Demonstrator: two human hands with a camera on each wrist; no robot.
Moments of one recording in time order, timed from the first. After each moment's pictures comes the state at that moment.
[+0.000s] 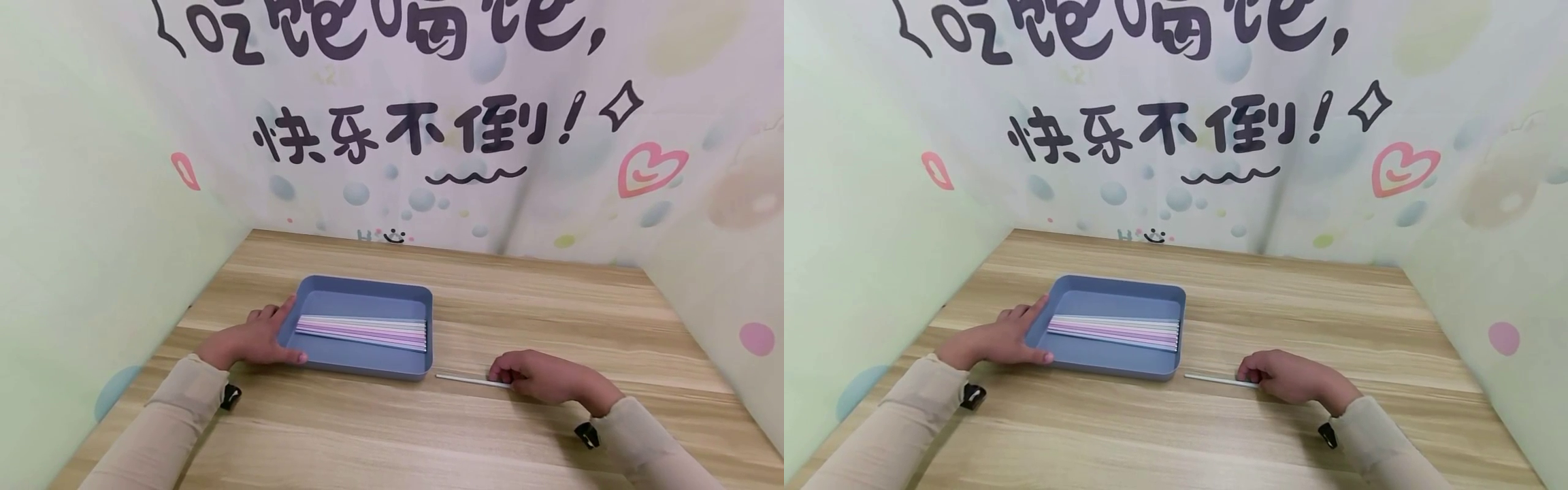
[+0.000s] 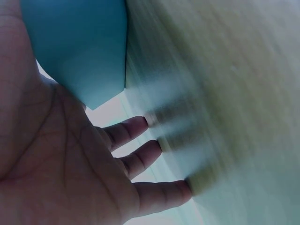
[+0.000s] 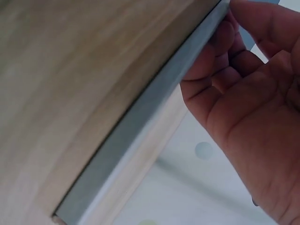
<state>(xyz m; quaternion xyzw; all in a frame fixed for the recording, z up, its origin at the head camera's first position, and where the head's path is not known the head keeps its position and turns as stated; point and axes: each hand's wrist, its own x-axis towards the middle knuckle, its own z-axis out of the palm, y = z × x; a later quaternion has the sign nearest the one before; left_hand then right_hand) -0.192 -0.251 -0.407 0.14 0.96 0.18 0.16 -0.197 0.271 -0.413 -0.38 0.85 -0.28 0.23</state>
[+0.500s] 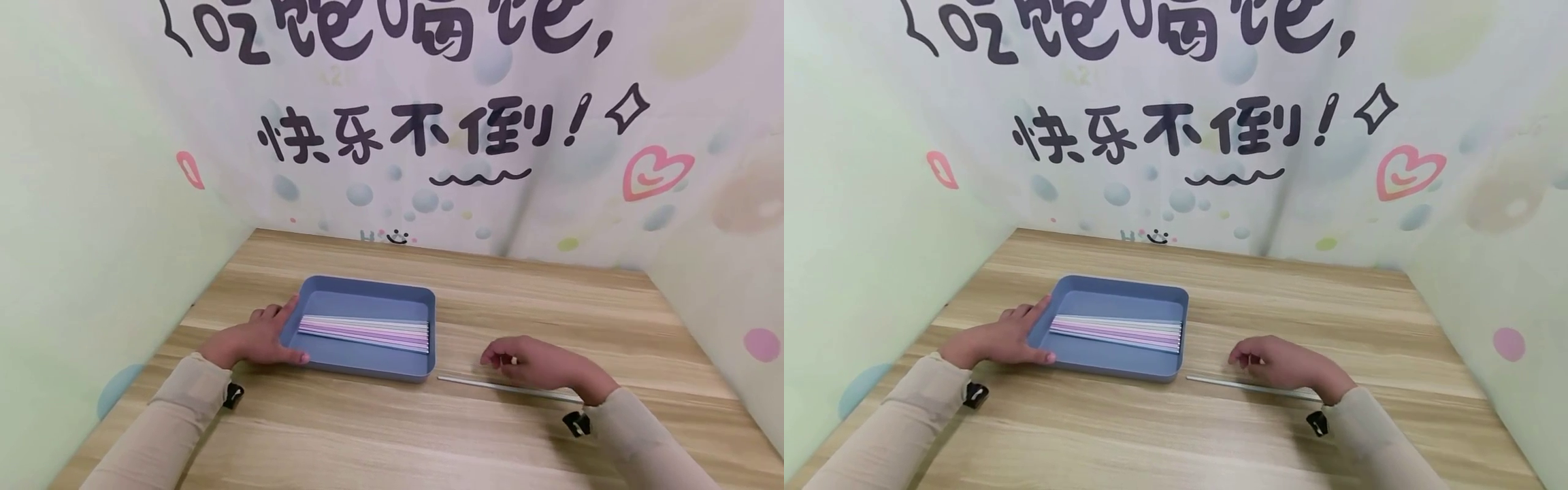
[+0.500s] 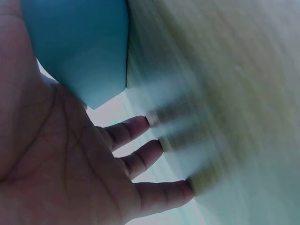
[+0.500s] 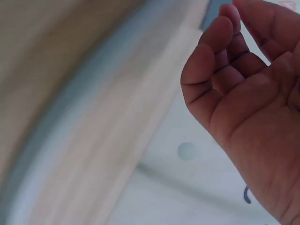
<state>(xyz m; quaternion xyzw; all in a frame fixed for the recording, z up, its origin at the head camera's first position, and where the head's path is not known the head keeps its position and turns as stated) -0.193 -0.255 -0.411 0.14 0.96 0.17 0.15 -0.213 0.254 -0.400 -0.41 0.85 -0.26 0.19</state>
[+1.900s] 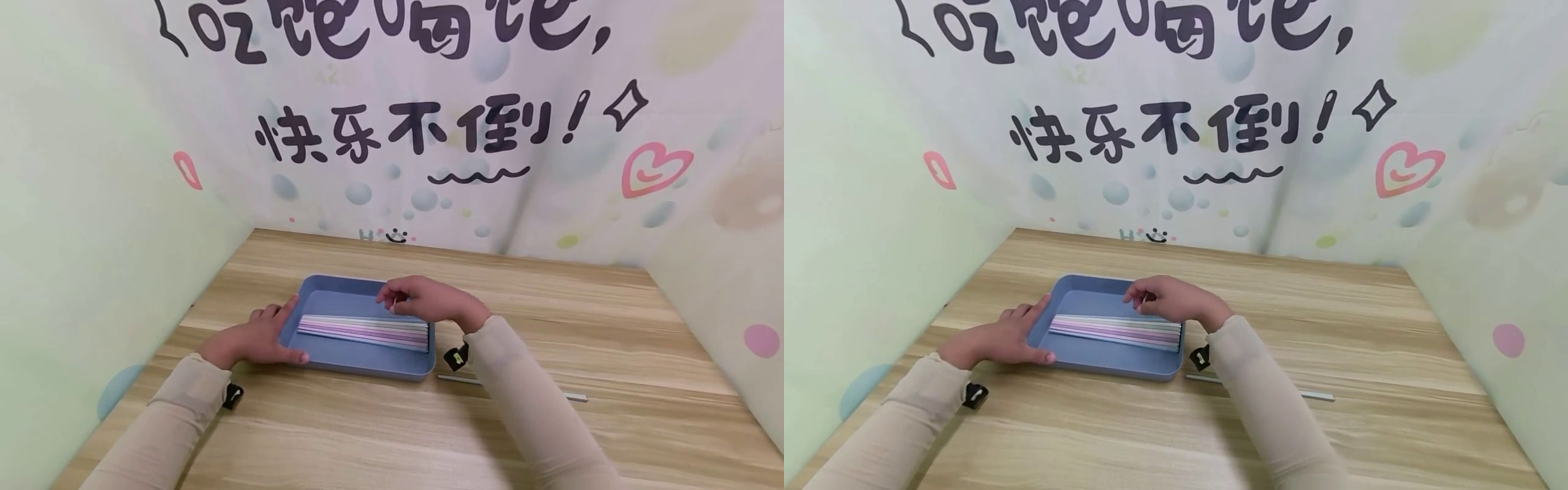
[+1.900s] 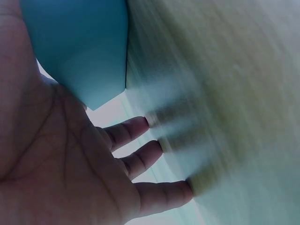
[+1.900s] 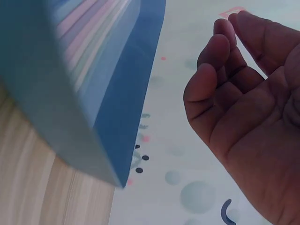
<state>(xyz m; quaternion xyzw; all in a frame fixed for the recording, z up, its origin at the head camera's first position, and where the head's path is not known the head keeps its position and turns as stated) -0.191 -0.250 -0.405 0.13 0.96 0.18 0.16 -0.275 0.087 -0.361 -0.44 0.80 -0.34 0.20</state>
